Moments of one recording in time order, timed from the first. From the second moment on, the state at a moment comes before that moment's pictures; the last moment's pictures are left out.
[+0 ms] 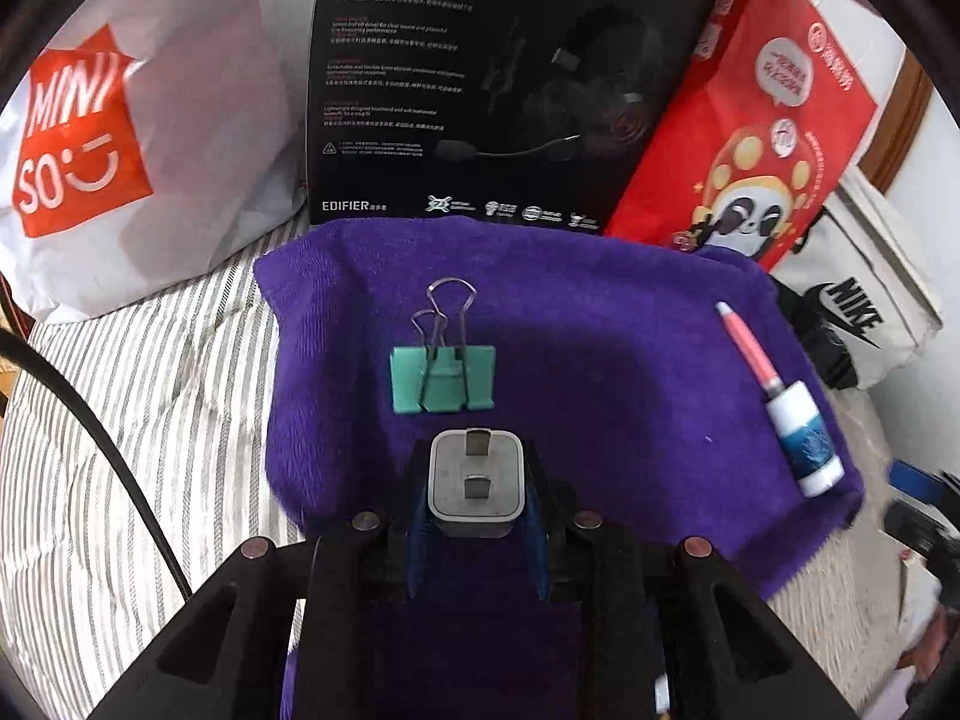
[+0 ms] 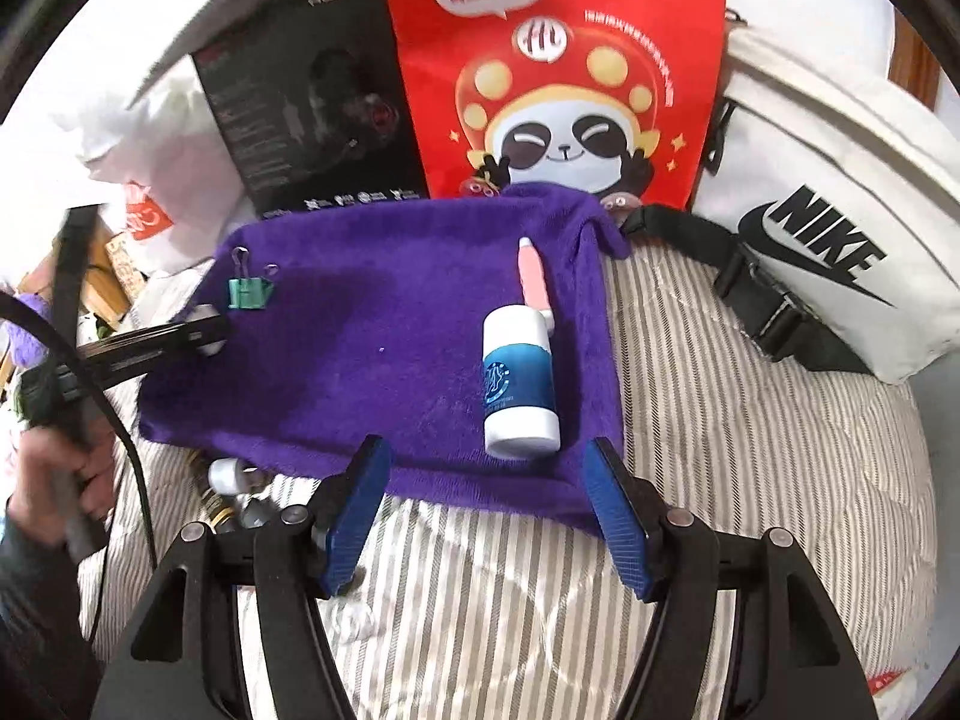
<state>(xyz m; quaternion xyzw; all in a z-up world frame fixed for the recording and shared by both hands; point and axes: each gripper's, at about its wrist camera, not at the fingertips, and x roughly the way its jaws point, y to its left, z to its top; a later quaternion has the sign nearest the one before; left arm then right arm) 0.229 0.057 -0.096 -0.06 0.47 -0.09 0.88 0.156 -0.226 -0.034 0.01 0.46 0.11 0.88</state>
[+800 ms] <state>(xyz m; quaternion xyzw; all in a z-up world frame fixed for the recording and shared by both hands) 0.229 0.019 -0.108 0.03 0.48 -0.06 0.87 0.107 -0.246 -0.033 0.06 0.46 0.13 0.88</state>
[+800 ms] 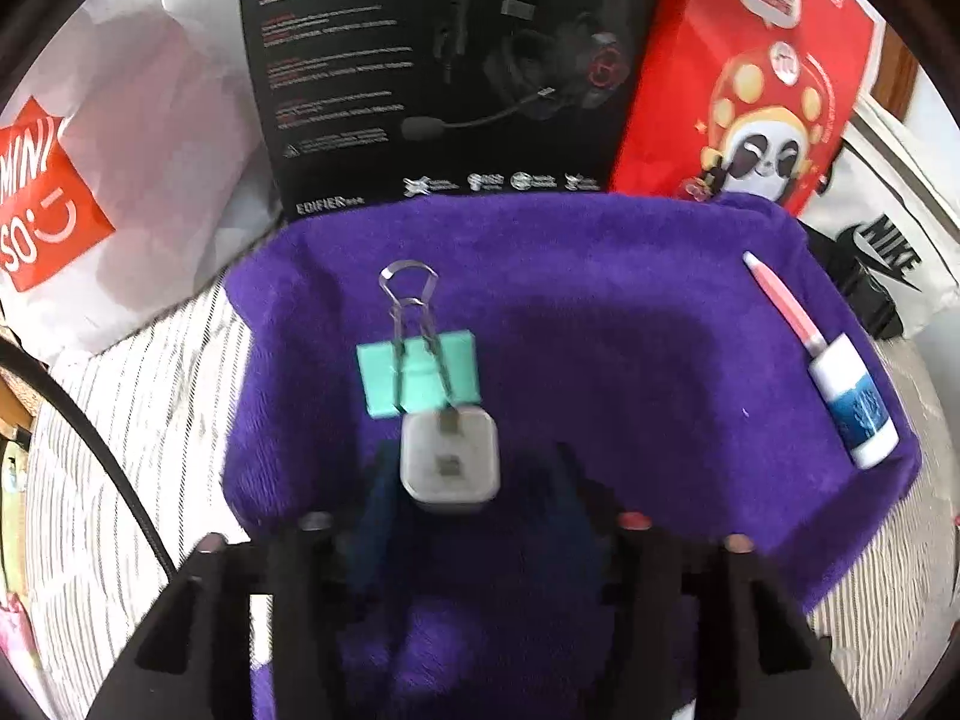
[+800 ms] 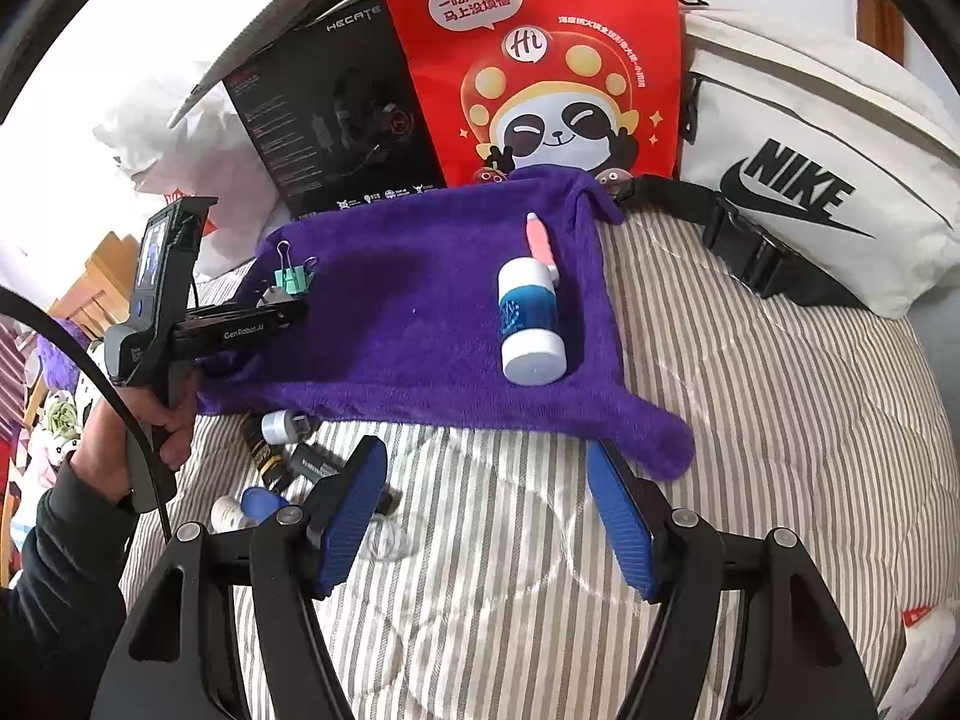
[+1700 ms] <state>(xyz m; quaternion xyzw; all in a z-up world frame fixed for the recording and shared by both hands) 0.080 0.004 -0.092 -0.01 0.50 -0.13 0.85 0.053 -0.250 -0.013 0.05 0.47 0.11 0.88</state>
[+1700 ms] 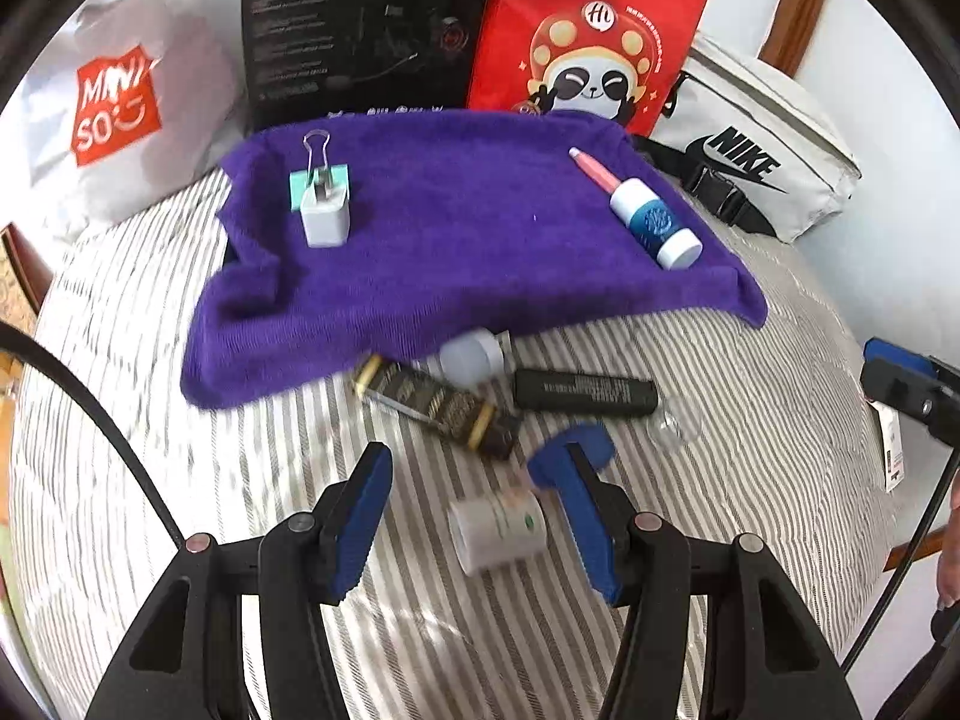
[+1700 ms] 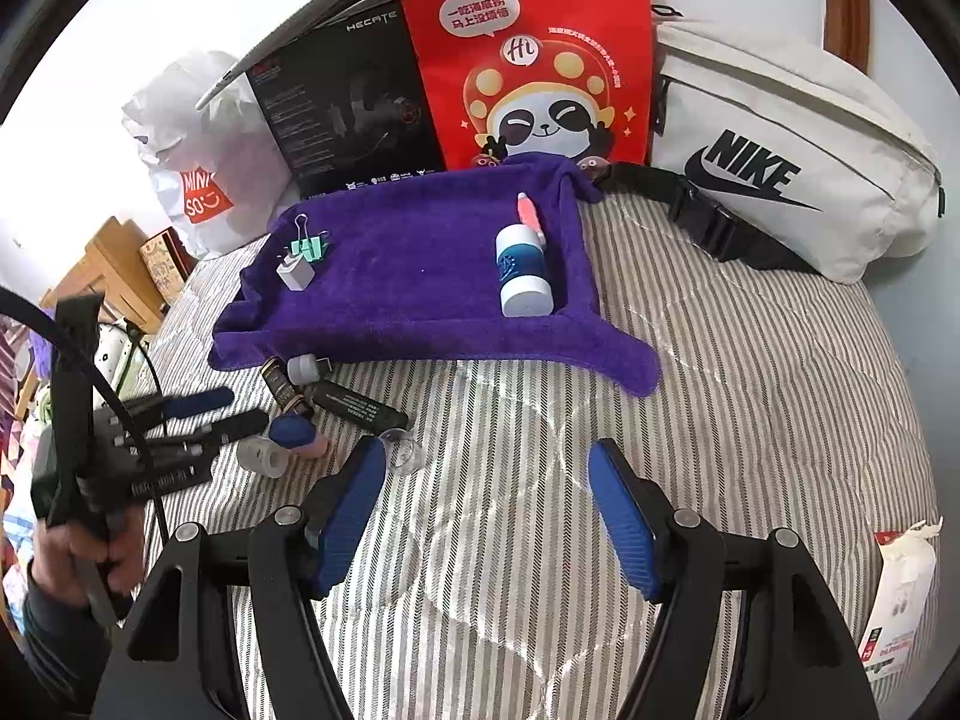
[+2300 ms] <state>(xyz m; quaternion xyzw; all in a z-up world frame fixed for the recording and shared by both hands) 0.066 0.007 -0.113 -0.01 0.51 -0.08 0.86 0.042 -0.247 -0.025 0.04 0.49 0.11 0.87</state>
